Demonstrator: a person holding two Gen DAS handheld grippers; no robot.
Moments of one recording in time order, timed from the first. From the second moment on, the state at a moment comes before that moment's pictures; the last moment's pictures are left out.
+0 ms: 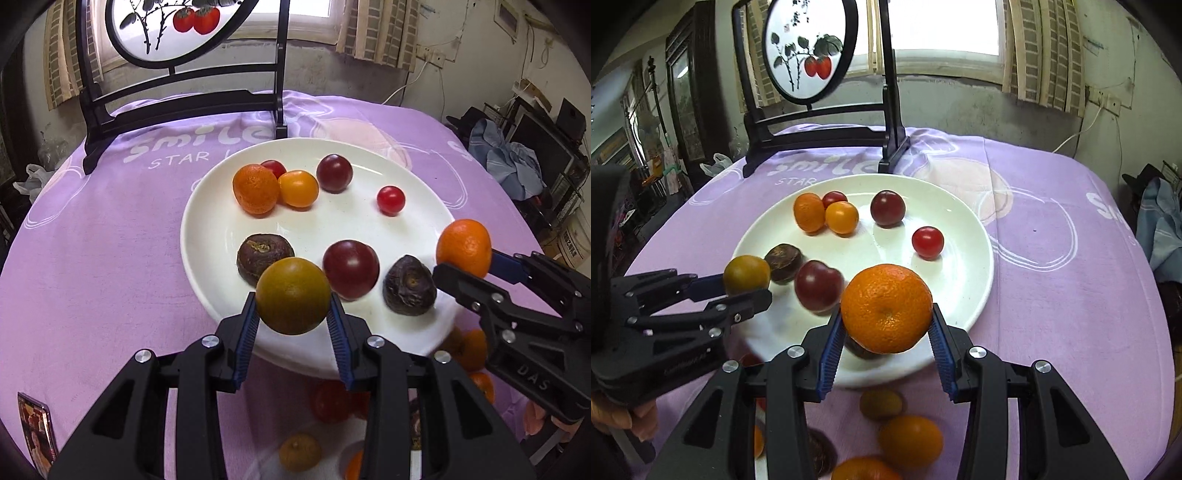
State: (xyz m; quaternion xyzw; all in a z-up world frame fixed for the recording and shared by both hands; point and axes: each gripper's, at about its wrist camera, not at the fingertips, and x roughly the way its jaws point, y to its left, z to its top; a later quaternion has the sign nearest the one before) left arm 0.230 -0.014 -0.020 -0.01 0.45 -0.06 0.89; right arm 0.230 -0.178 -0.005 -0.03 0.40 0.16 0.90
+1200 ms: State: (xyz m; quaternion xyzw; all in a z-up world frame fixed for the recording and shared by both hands) left arm 0.123 0.007 -0.009 -0.03 0.43 -0.07 0.90; right arm 0.104 -0.210 -0.018 -0.05 0.41 0.16 0.90
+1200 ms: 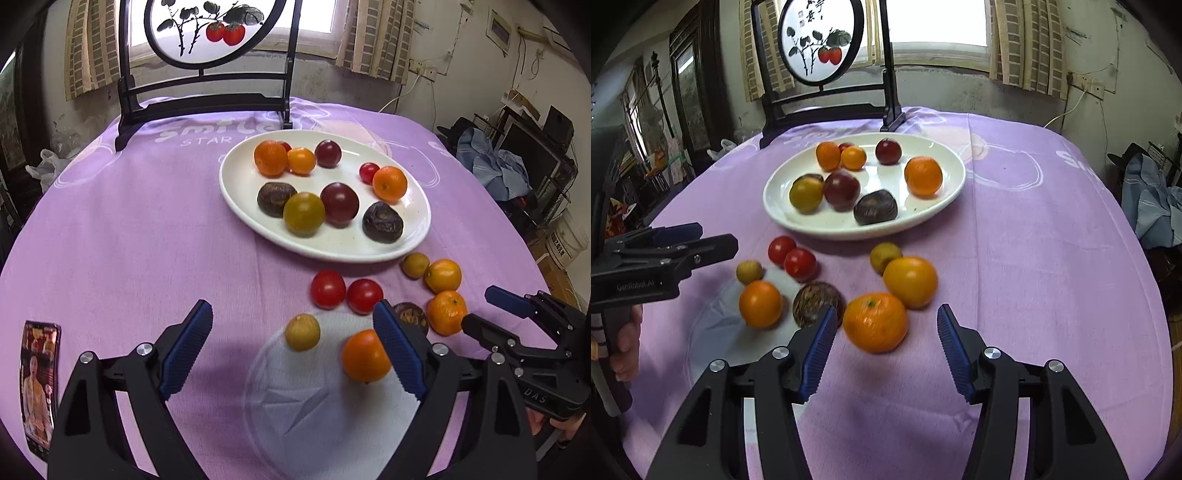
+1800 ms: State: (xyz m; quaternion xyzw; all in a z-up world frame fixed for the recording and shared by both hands) left arm 0.120 0.001 -0.030 -0.03 0.45 -0.09 0.89; right arm 0.127 -0.183 -0.047 -0.09 0.44 0.15 0.88
